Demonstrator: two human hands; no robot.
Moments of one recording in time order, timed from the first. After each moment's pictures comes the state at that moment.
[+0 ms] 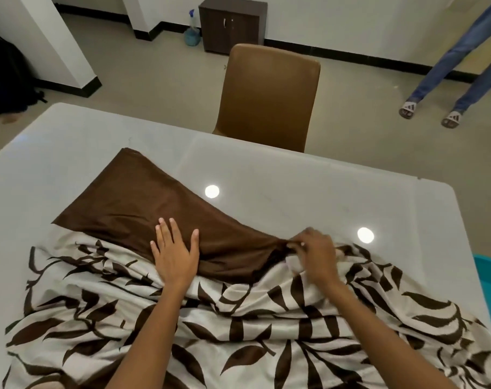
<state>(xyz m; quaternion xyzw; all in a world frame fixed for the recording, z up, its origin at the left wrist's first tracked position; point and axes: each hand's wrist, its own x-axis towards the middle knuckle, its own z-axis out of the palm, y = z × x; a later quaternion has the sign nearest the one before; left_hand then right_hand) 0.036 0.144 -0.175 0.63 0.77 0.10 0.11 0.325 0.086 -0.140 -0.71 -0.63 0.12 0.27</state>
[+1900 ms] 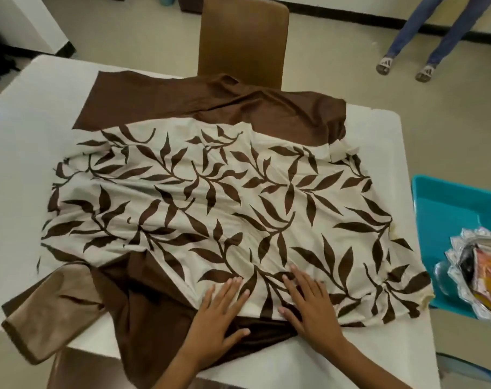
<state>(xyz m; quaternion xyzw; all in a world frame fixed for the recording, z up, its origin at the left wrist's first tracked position) 0.033 -0.199 -0.160 0.92 0.37 -0.01 0.17 0.288 -0.256 -0.155 -0.69 -0.71 0.13 0.06</state>
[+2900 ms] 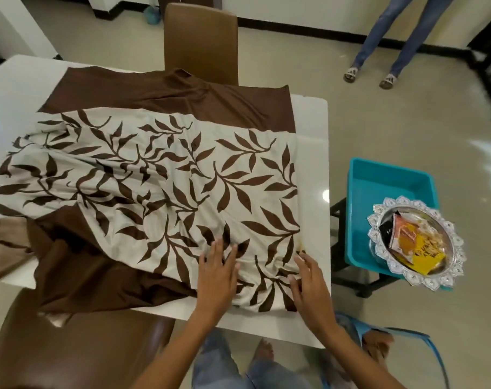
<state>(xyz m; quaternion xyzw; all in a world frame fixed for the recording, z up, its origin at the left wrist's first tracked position) 0.225 -0.308 -0.153 0.82 0.54 0.08 0.16 0.430 -0.402 -0.152 -0.77 -0.57 0.16 0.26</state>
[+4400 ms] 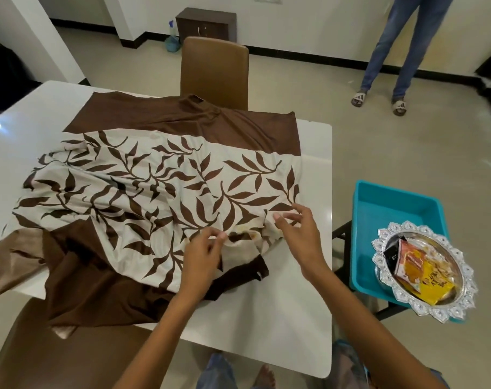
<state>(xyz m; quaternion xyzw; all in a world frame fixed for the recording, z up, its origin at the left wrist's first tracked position) 0.230 -0.260 -0.025 0.64 0.59 0.34 0.36 0.423 -0.275 -0.002 -0.71 -0.35 0.40 0.46</state>
